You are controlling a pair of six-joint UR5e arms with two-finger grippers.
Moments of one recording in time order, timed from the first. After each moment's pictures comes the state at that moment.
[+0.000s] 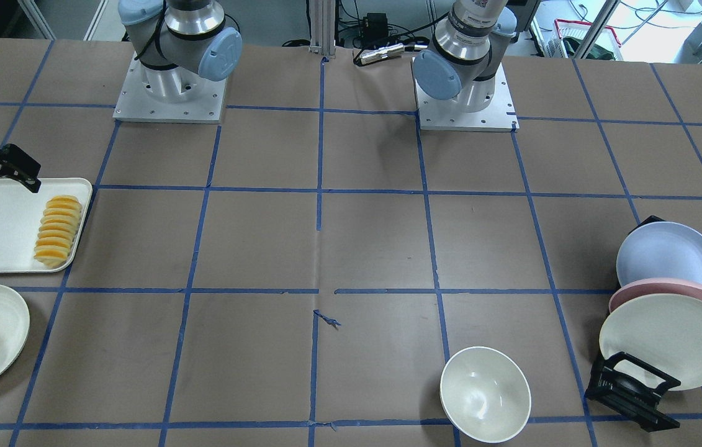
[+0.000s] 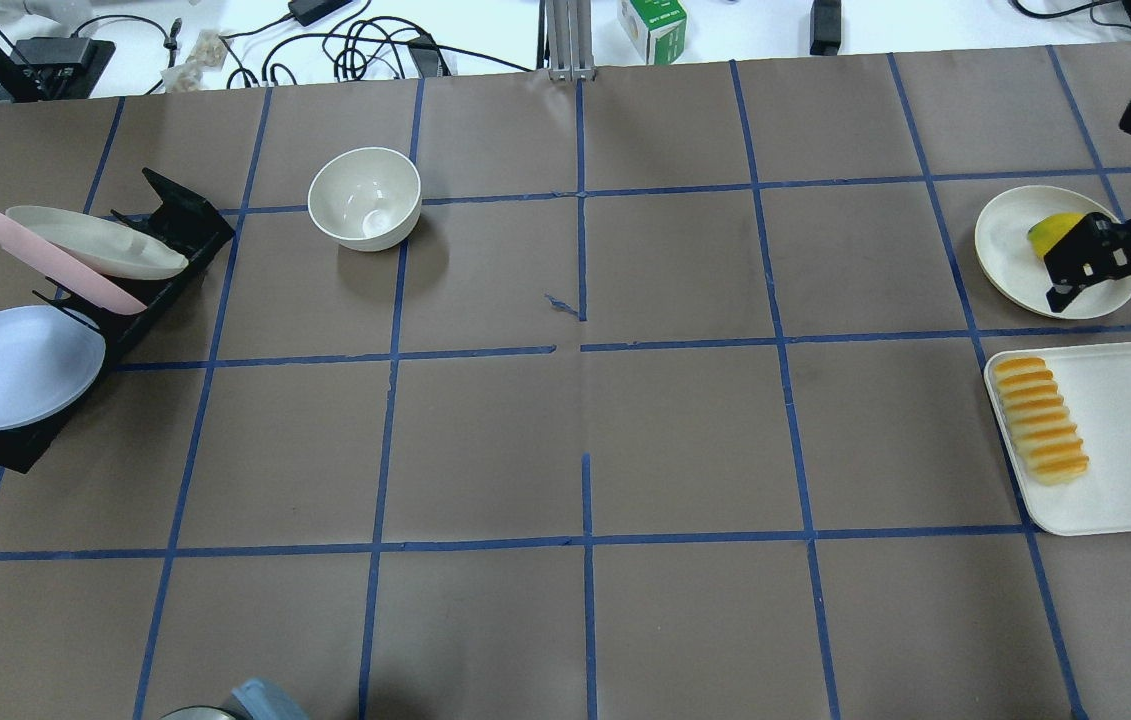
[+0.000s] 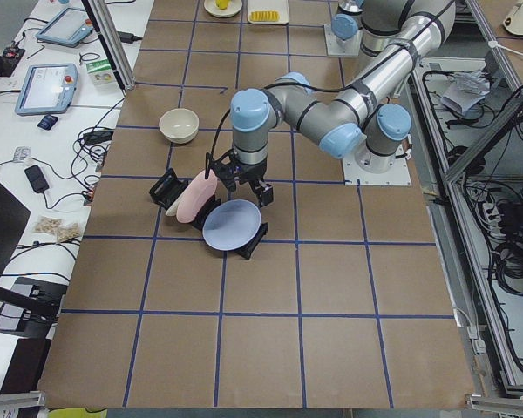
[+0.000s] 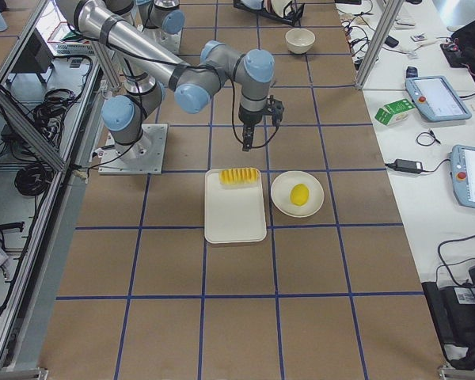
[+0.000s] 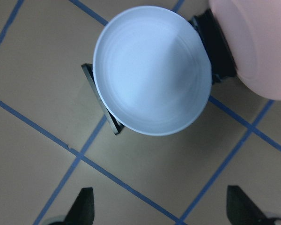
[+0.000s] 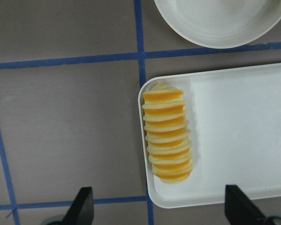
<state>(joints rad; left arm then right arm) -0.76 -1.75 -1.64 -1.27 1.65 0.17 1.03 -1.55 1.90 -1.86 -1.60 -0.48</state>
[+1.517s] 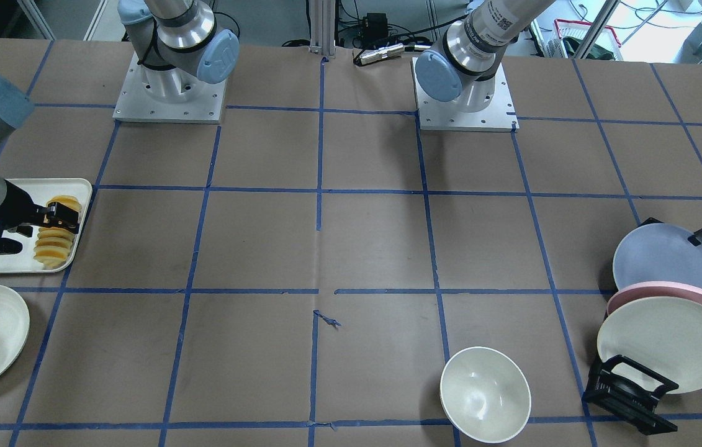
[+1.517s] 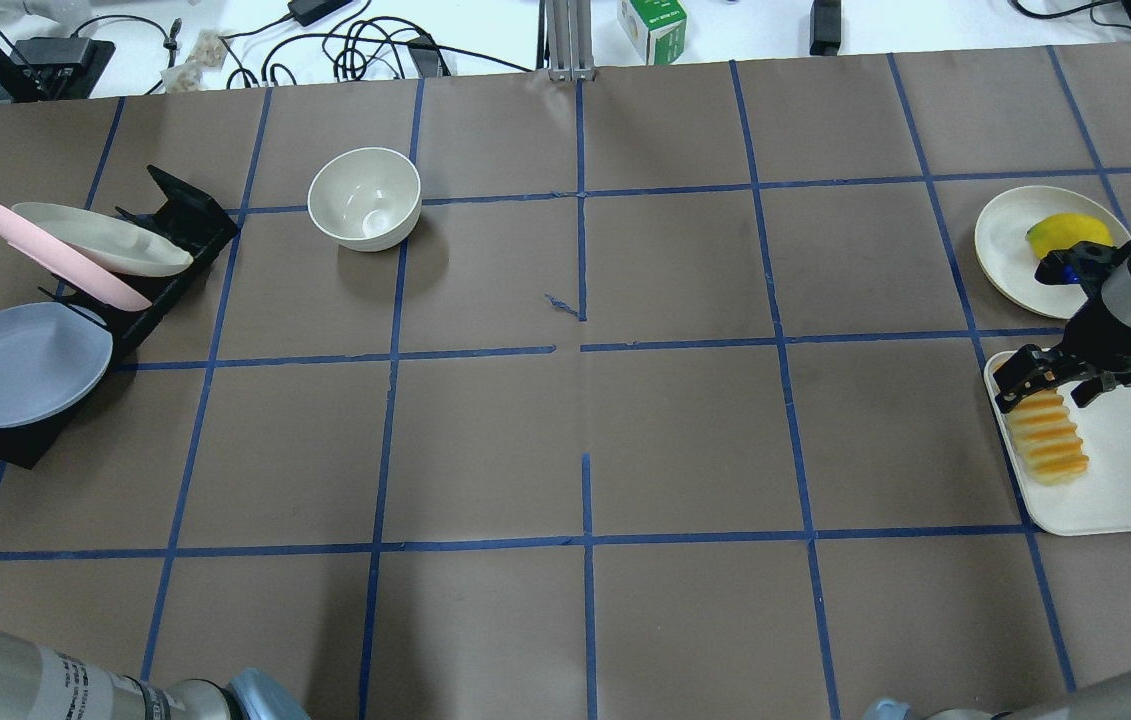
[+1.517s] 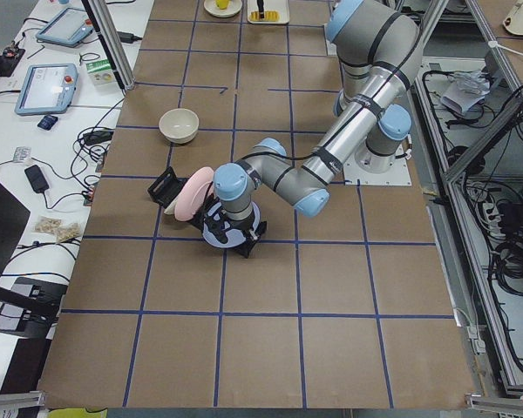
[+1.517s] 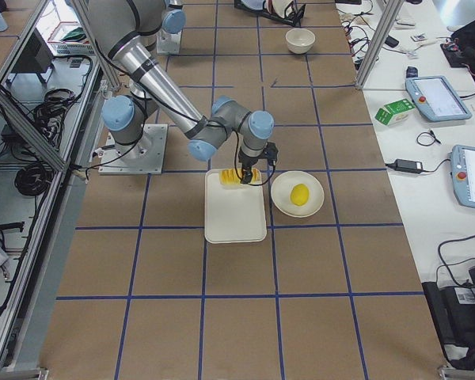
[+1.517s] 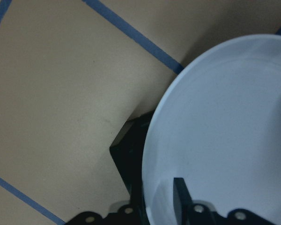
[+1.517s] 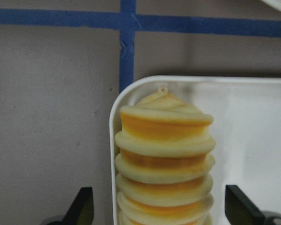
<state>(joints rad) -0.74 -1.99 -1.65 -1.13 1.67 0.18 1.00 -1.31 2.04 -2.14 -1.61 -0.63</state>
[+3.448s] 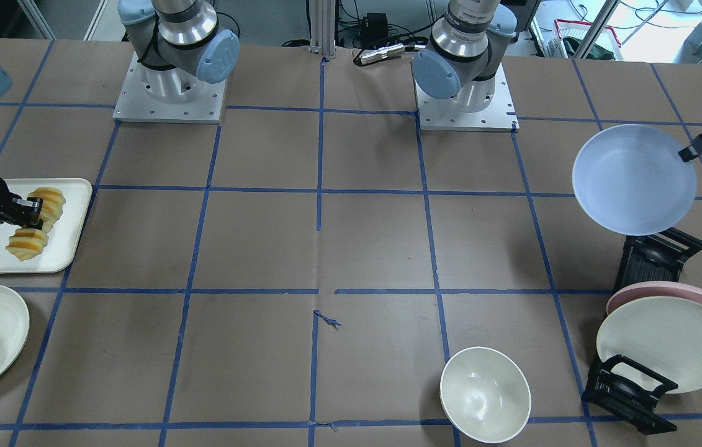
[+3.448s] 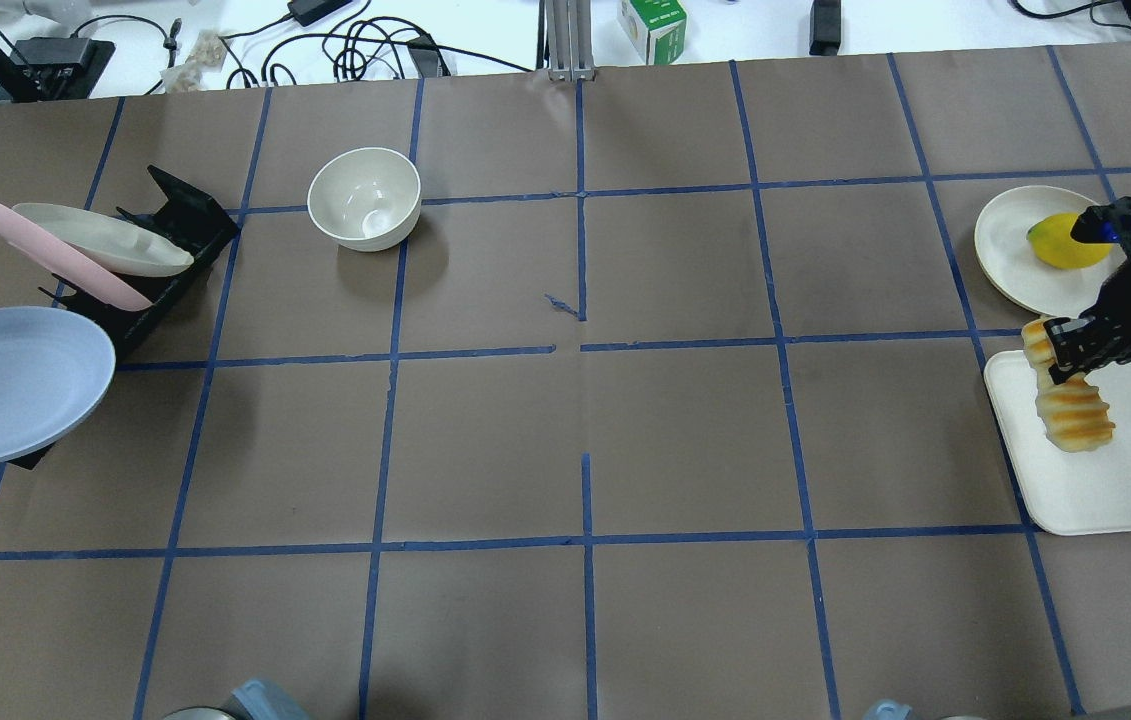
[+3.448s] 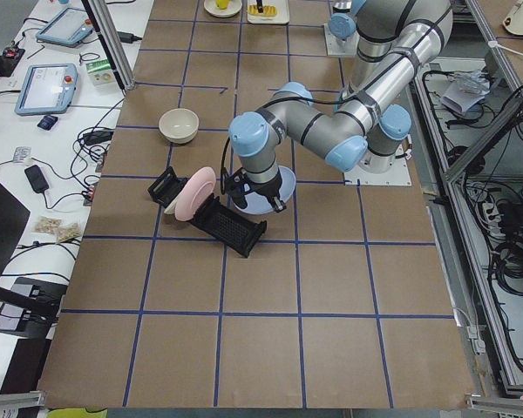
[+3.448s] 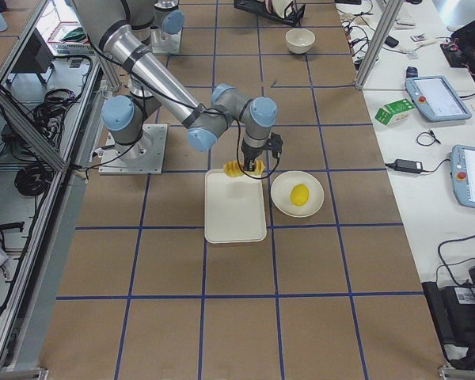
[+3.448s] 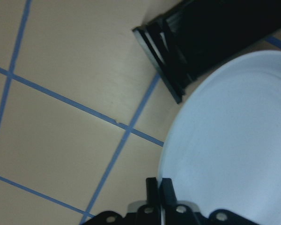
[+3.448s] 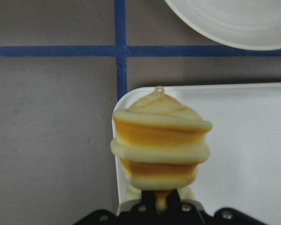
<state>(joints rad) -0.83 -1.63 -1.63 -1.66 1.61 0.36 1.01 -1.40 1.95 -2.00 -1.60 -0.55</state>
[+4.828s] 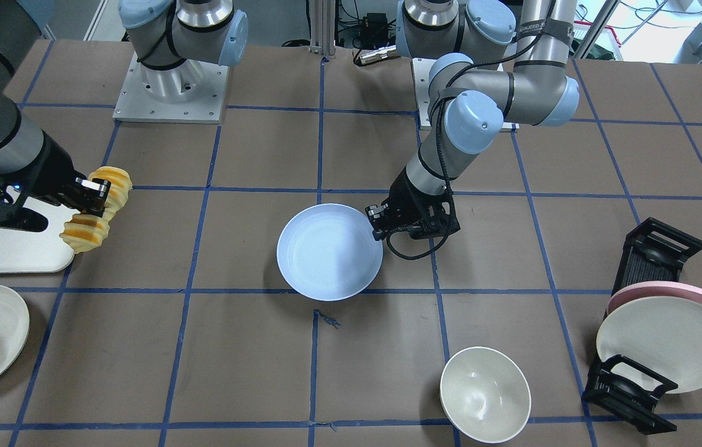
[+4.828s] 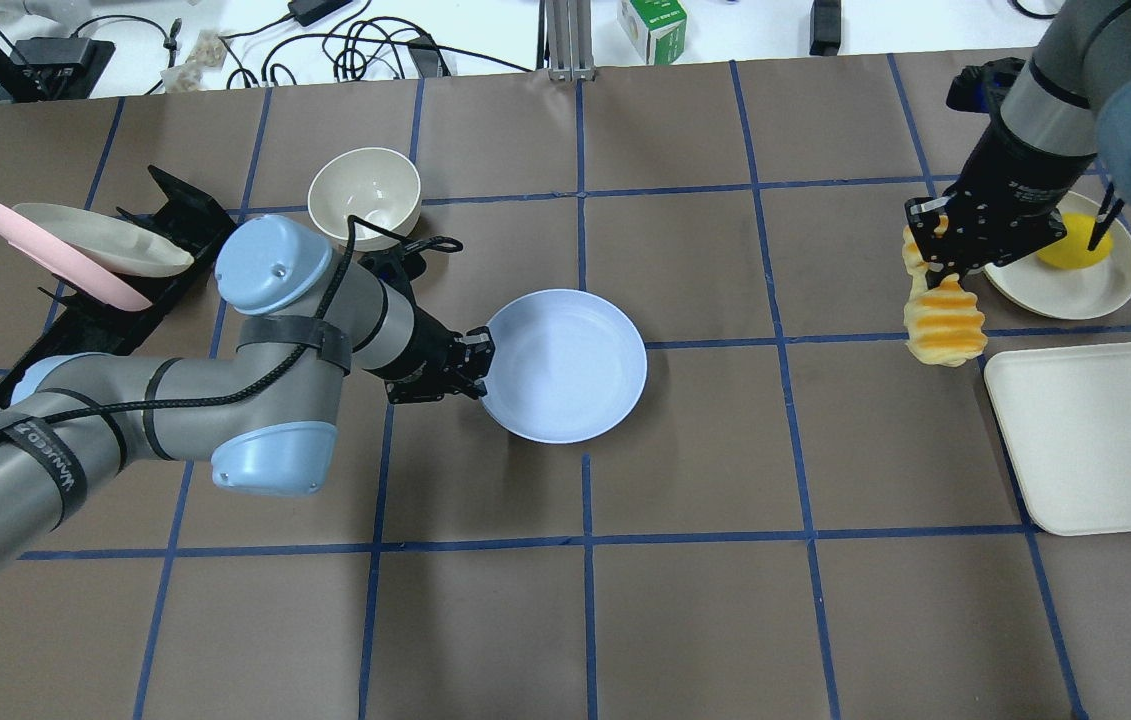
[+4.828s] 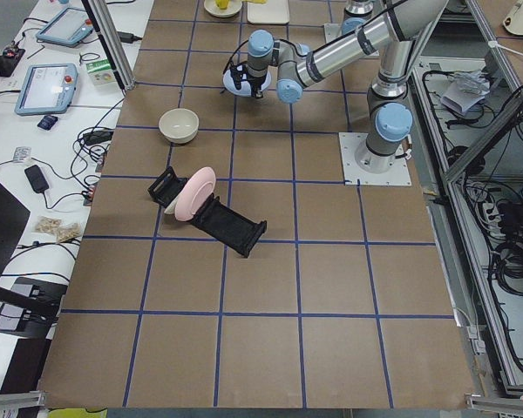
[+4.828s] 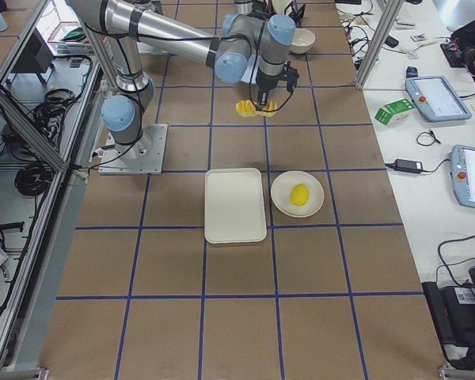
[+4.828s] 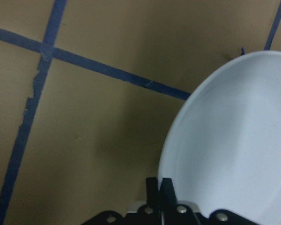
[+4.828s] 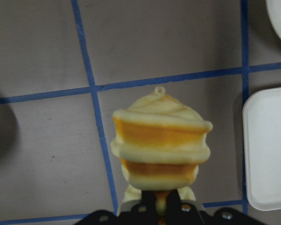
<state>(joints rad) -1.68 -1.76 -2.13 -0.71 1.26 -0.44 1.38 -1.47 1.70 -1.68 -1.54 -0.07</state>
